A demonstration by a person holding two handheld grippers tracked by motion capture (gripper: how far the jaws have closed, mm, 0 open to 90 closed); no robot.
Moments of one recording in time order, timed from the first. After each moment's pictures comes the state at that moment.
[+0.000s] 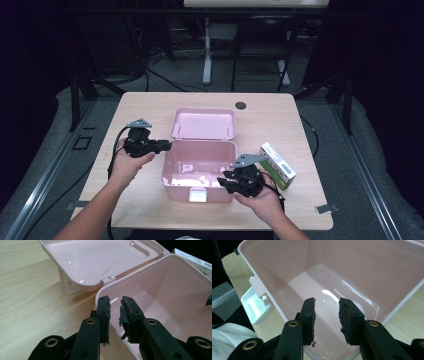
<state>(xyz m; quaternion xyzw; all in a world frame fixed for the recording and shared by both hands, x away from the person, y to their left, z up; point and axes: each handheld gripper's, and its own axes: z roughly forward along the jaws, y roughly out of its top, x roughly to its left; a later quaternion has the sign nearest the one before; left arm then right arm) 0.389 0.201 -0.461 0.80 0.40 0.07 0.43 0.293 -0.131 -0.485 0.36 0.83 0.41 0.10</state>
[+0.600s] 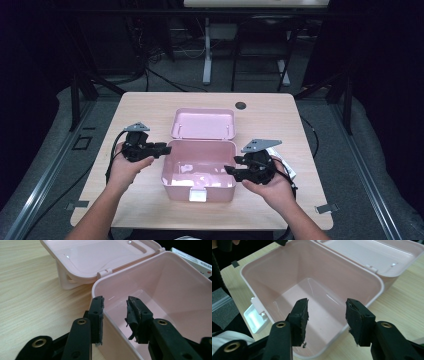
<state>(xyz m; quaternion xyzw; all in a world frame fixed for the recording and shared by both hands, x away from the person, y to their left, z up) 0.378 0.204 -0.464 0.80 0.41 0.06 0.44 0.305 -0.153 -0.439 0.37 0.82 0.42 0.12</state>
